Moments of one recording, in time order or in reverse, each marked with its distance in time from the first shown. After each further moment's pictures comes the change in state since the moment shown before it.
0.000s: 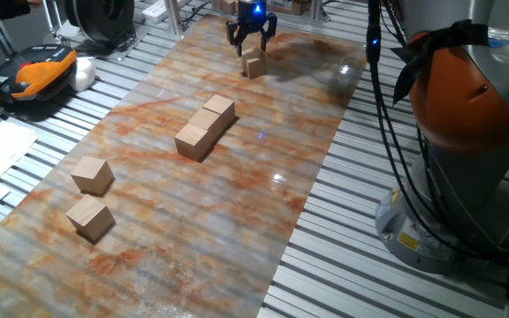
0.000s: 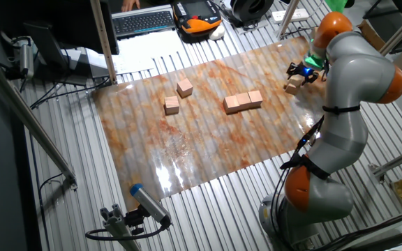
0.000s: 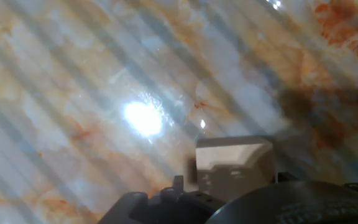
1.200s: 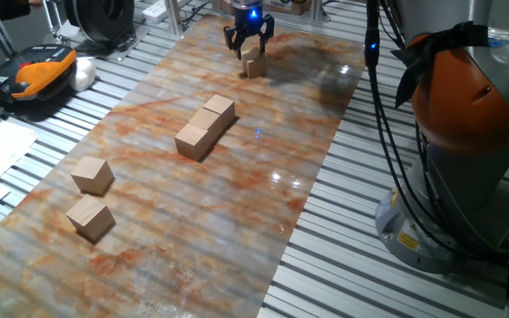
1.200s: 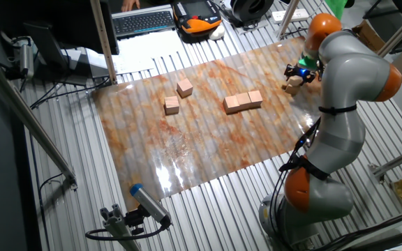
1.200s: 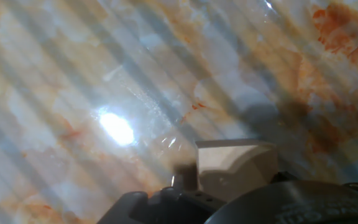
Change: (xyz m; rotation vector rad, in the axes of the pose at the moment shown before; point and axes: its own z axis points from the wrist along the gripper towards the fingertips) arm -0.001 0.000 0.006 0.091 -0.050 -0.023
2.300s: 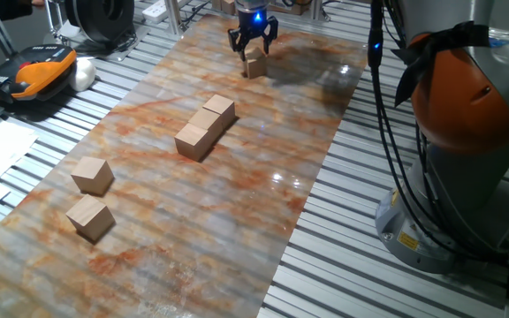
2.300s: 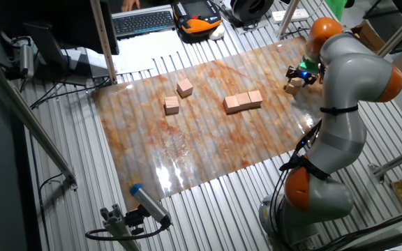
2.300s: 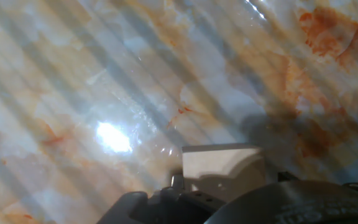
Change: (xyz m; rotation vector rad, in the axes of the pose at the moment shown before) arm -0.001 -0.010 0.010 -0.020 -0.004 0.023
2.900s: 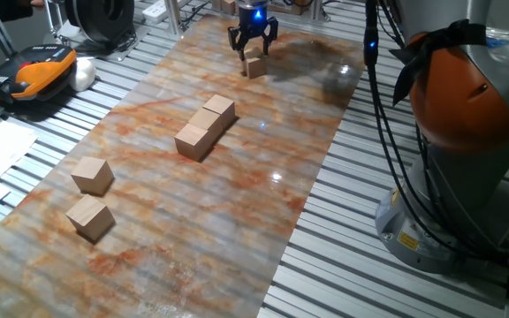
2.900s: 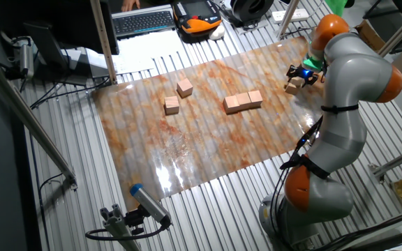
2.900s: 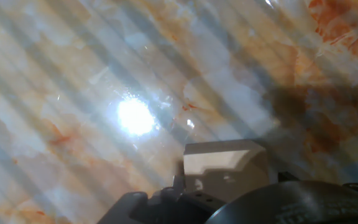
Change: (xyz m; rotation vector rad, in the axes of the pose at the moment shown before) arm -0.001 0.001 0.001 -0.026 0.049 0.002
